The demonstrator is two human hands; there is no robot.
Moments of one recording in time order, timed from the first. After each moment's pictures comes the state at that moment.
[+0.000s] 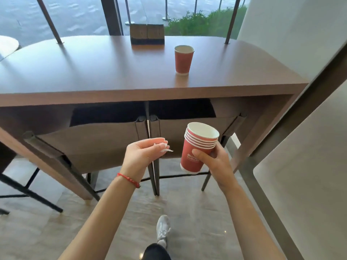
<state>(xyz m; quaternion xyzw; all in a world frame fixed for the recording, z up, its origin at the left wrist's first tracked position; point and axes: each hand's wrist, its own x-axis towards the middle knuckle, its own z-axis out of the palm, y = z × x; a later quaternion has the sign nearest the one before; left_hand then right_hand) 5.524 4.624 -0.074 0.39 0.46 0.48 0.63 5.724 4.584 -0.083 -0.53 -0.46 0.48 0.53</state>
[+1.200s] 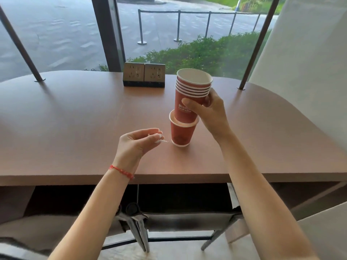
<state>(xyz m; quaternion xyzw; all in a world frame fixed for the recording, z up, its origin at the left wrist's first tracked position) 5.578 4.903 -0.023 0.36 0.43 0.57 0.60 5.772 4.949 0.031 -0.44 -0.59 0.38 0.57</state>
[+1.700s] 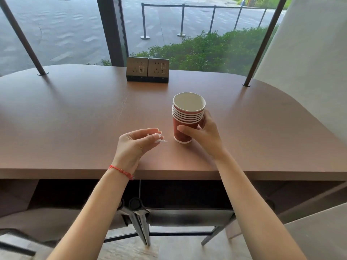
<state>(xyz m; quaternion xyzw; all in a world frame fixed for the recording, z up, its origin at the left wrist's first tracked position) 5.569 4.898 -0.031 0.34 0.44 0.57 0.60 5.764 4.937 -0.033 -0.47 -0.58 0.42 0.52</state>
